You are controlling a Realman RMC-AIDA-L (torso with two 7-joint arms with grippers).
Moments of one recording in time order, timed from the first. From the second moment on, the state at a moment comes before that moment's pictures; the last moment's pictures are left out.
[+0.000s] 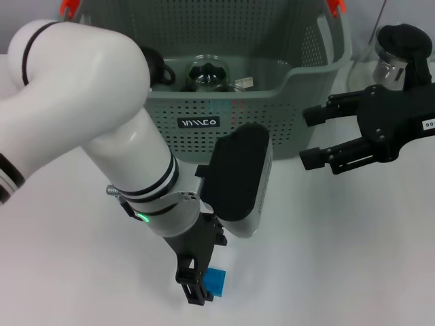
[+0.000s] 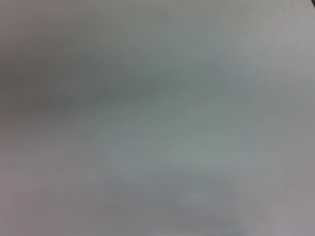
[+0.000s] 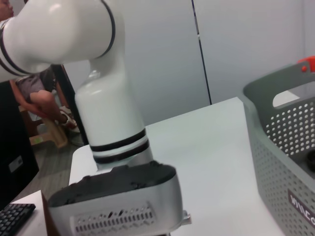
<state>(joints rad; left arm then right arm) -0.67 -2.18 1.73 1.24 2.56 1.52 -1.91 0.65 1.99 -0.93 -1.07 -1.95 -1.80 1.86</state>
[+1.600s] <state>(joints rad) -0.66 -2.18 1.86 1.22 2.61 1.45 -1.97 0.65 1.99 -0.86 -1.01 -1.95 -1.80 1.80</state>
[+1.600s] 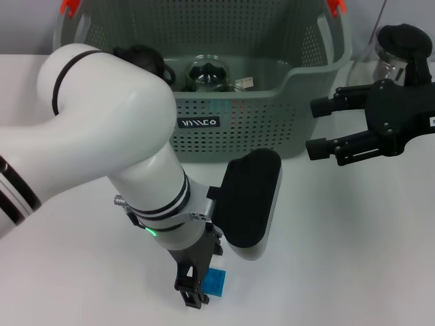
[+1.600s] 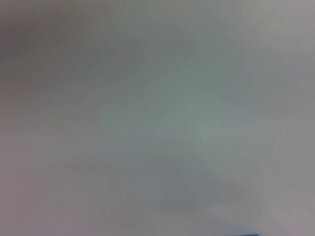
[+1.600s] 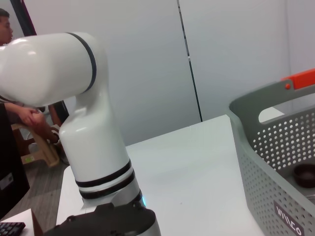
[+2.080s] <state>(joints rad) -0.67 -2.18 1.86 1.22 2.61 1.45 -1.97 0.65 1.99 -0.86 -1.01 -1.95 -1.80 1.80</state>
